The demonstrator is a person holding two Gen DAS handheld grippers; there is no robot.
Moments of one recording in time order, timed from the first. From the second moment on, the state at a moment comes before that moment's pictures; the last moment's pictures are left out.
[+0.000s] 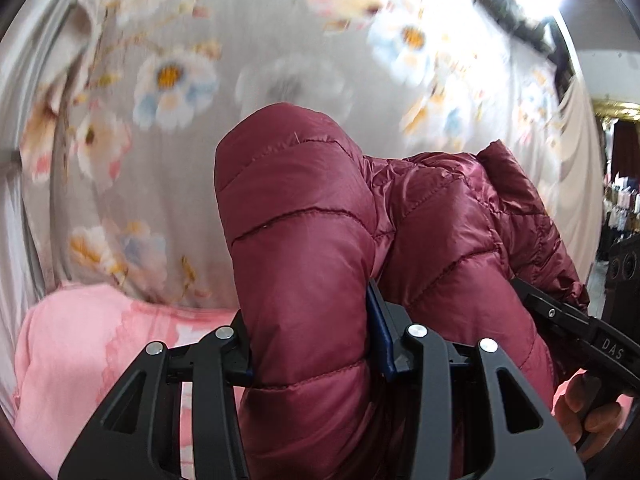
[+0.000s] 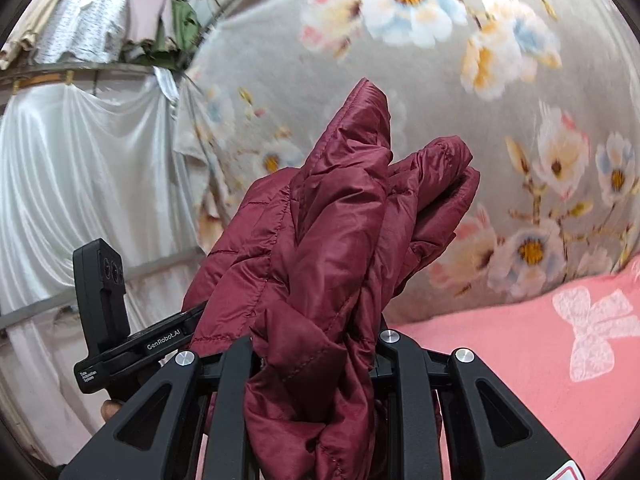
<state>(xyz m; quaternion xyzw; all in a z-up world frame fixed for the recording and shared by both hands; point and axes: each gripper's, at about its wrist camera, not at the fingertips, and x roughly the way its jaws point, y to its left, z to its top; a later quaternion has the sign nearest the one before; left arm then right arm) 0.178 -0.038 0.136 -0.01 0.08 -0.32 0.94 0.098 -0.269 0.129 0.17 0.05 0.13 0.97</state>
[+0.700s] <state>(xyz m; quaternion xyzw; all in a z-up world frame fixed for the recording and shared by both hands) 0.328 -0.067 -0.077 0.02 0.31 -0.28 0.91 0.221 -0.279 -0.083 0.24 0.25 0.08 0.94</state>
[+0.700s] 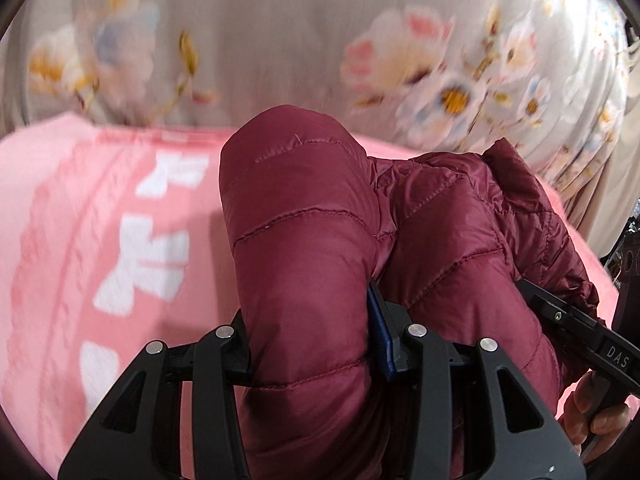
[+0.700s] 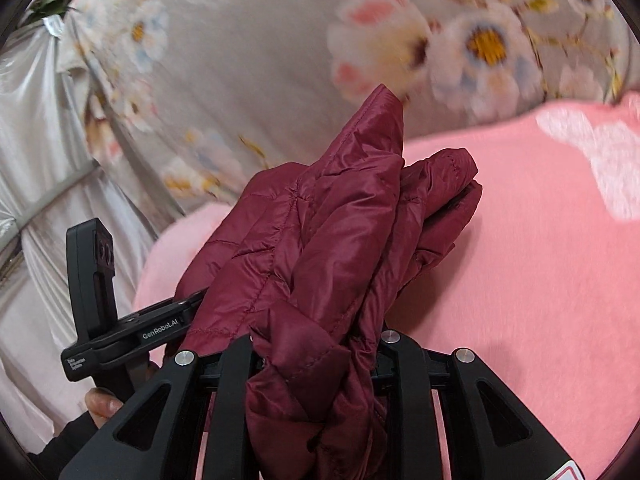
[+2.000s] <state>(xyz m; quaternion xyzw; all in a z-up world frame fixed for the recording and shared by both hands) 0.358 -0.121 -0.097 0.10 0.35 -0.03 0.93 0.291 -0.279 -0.114 0.12 0.36 -0.11 0.92</state>
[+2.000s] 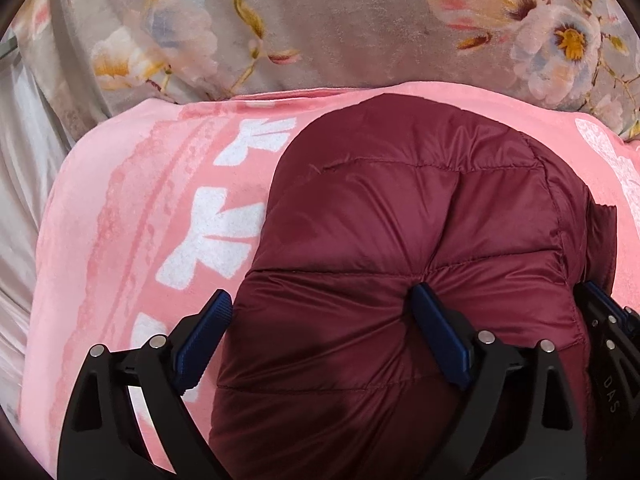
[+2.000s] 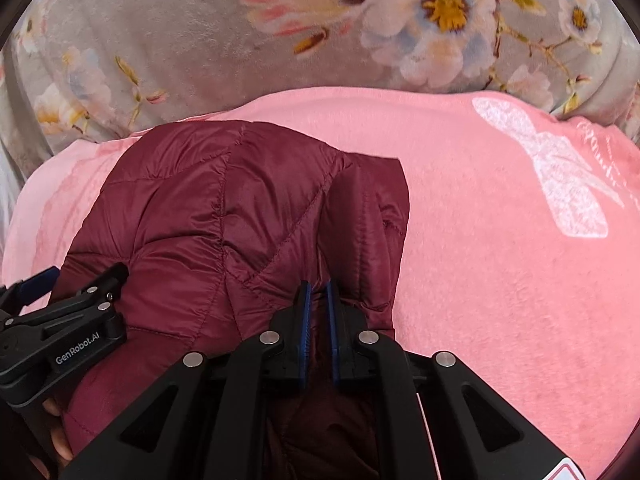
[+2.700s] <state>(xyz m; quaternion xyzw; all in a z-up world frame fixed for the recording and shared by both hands) 0.357 -0.121 -0.109 0.08 0.33 -0.03 0.94 0.295 -0.280 -0.120 0.12 0.35 -0.11 0.92</state>
